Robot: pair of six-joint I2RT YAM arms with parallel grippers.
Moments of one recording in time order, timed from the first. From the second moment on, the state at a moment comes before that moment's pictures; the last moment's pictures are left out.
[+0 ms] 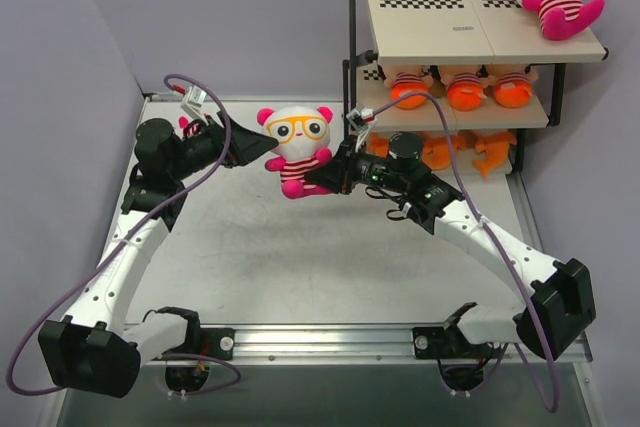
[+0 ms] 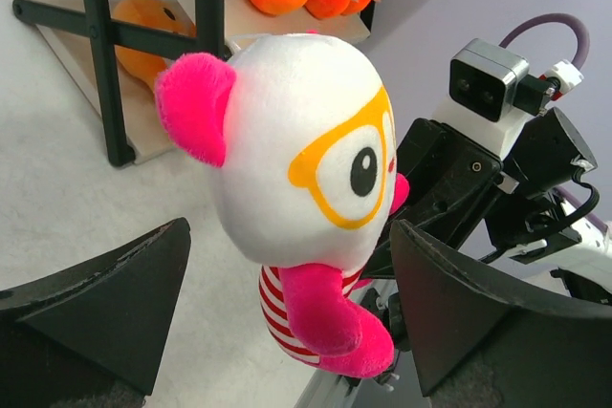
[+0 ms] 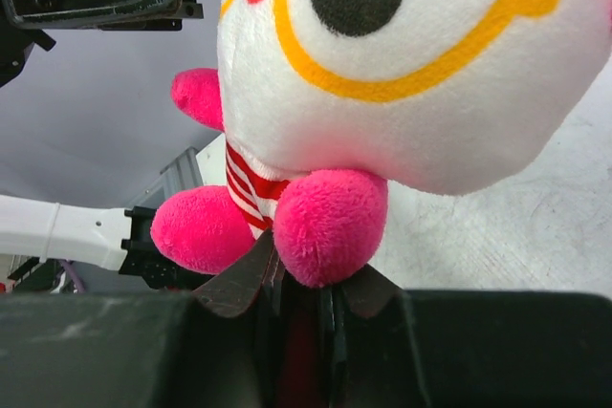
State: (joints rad) left arm -0.19 1.11 1.04 0.06 0.71 -0.79; right arm 0.64 1.28 0.99 0.19 -0.55 0.47
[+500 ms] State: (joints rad) left arm -0.19 1.16 1.04 0.09 0.72 -0.83; right arm 0.64 1.32 1.01 0.16 -0.66 0.44
